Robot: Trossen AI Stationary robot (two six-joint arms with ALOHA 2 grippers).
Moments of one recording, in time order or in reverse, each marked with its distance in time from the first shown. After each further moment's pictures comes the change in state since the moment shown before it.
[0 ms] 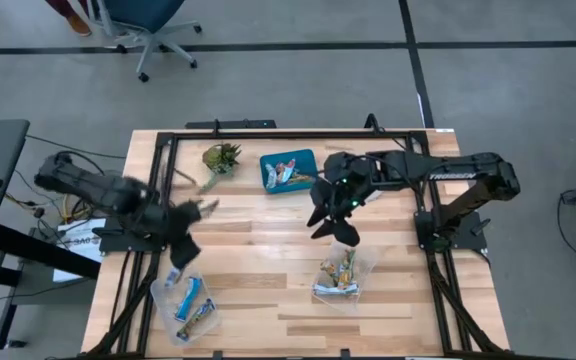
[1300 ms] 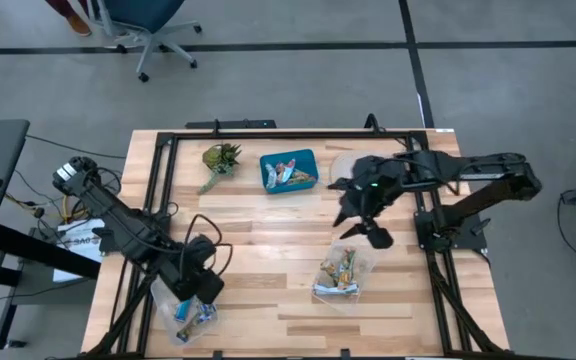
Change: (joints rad) left arm -0.353 0.289 0.000 0.225 -0.275 -0.554; right arm 0.060 -0.141 -0.035 -0.183 0.092 -0.300
